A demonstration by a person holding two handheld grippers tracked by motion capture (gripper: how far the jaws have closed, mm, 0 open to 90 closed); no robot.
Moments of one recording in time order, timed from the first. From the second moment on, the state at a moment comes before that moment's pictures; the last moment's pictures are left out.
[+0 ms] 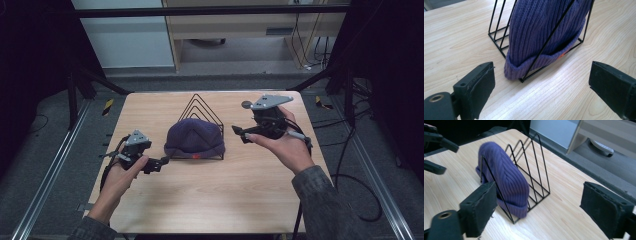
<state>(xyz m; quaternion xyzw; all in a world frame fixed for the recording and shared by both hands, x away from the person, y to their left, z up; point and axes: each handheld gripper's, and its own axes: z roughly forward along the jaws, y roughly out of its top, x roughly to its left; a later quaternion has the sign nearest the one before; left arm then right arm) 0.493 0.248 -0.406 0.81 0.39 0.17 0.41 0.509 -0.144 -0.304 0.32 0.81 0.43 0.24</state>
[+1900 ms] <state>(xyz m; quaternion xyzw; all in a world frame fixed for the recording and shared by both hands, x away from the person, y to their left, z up) 0.504 0.288 -0.498 0.83 0.44 0.16 0.30 0.493 -0.234 -0.508 0.50 0.77 0.34 0.20</state>
